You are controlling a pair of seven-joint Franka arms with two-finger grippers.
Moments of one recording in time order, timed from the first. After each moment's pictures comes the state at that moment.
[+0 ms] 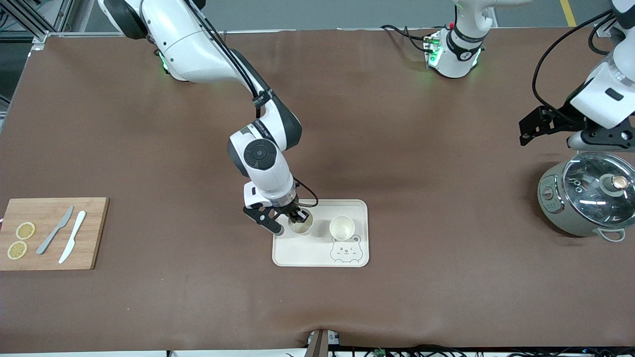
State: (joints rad) left arm -0.03 0.02 -0.10 -1.57 0.02 1.65 -0.03; right arm 0.63 0.79 -0.04 -1.37 0.02 2.36 1.20
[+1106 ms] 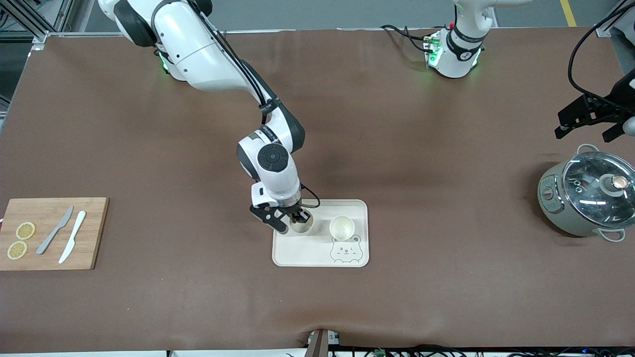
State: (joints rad) left arm -0.03 -0.03 0.02 -1.57 -0.03 1.65 0.08; right arm 0.65 0.85 -0.04 -1.39 -0.06 2.41 1.29
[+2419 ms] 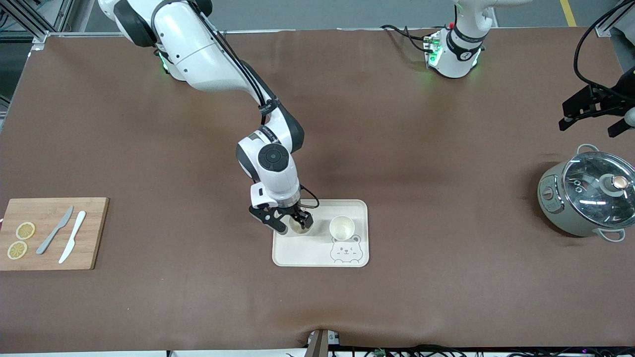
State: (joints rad) left arm -0.03 -0.03 0.02 -1.55 -0.03 1.61 0.16; right arm 0.65 0.85 -0.04 -1.39 -0.09 2.41 1.29
